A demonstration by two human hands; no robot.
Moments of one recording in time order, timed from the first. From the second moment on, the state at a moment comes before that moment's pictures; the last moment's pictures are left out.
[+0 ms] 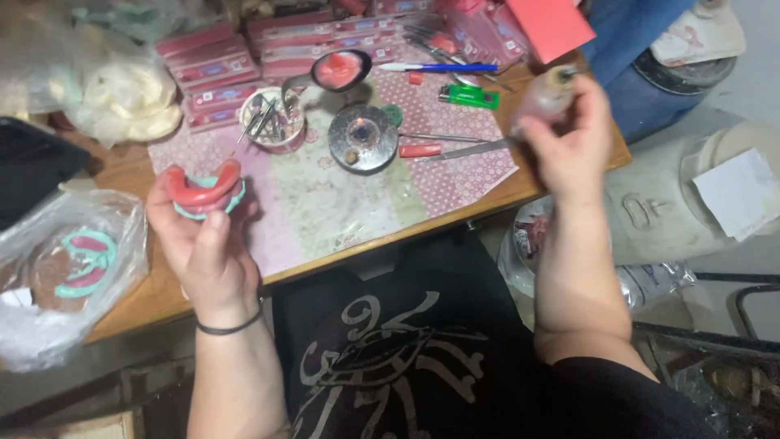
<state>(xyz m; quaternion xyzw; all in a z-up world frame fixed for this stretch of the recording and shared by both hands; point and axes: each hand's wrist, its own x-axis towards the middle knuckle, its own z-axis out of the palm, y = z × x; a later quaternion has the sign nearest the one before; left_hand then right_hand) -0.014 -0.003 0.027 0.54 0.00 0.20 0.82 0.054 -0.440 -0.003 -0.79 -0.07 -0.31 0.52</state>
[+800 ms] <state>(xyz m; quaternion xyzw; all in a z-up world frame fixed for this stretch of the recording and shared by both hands) -0.059 0.074 0.023 0.51 0.00 0.24 0.83 -0.006 -0.135 0.050 -0.92 -0.37 0.12 0.09</state>
